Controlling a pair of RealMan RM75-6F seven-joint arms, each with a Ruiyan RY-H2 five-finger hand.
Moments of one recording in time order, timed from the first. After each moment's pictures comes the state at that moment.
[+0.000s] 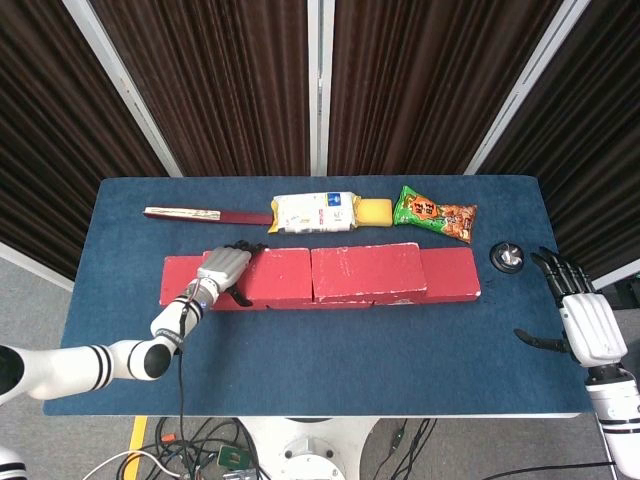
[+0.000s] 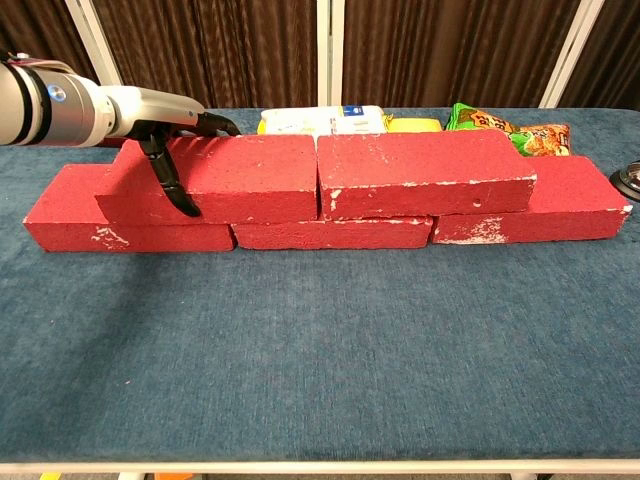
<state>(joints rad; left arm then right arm) -1.09 -1.42 -0.07 -1.47 0.58 0.67 0.32 0.22 -1.00 0.10 -1.66 -1.53 1.39 0.25</state>
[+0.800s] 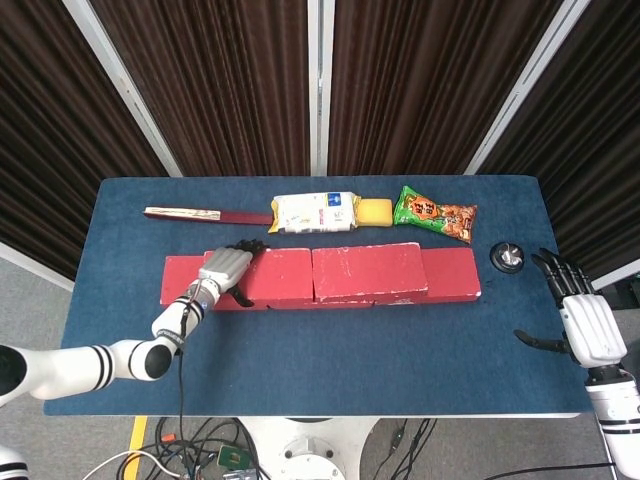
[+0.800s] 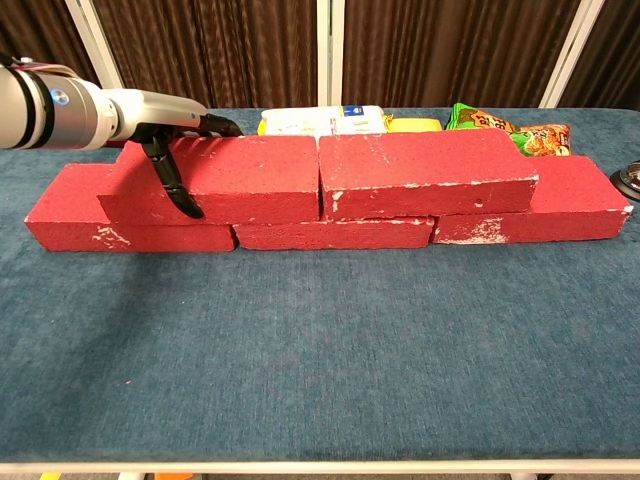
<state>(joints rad) -1.08 -1.43 -0.06 -1.46 0.61 0.66 0.29 0.22 -1.01 0.10 -1.65 -1.52 1.39 0.26</state>
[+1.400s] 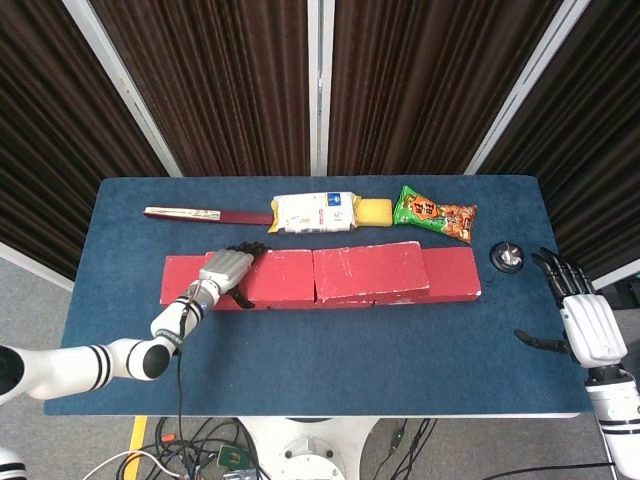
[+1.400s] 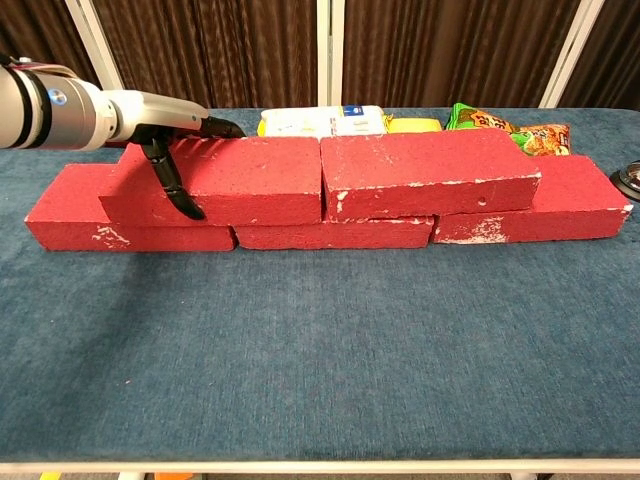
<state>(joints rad) -1.08 -1.43 -0.06 -1.46 0.63 0.65 0.27 0.22 -1.01 0.10 -1.66 -1.53 1.40 0.25</state>
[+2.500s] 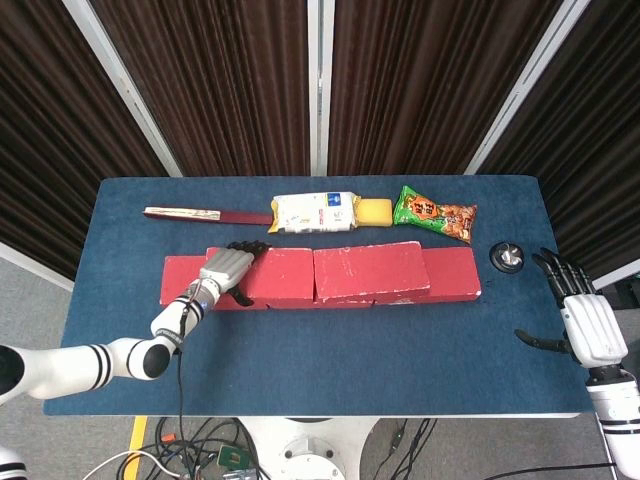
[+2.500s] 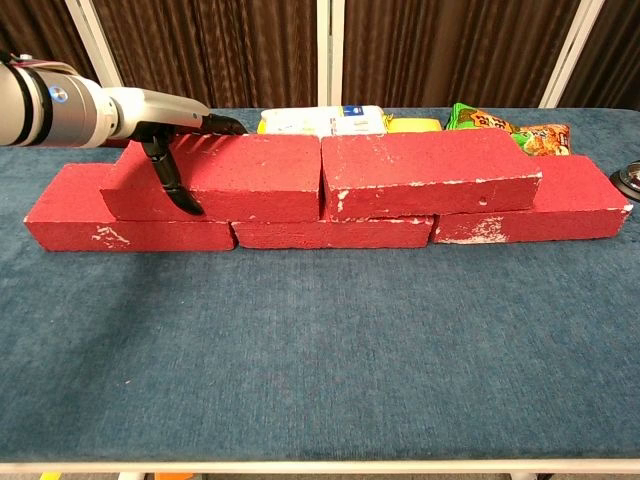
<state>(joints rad) -1.09 -1.42 -0.06 -1.46 0.63 0.64 0.27 0.21 -1.01 0.10 -1.66 -1.52 1.39 0.26</state>
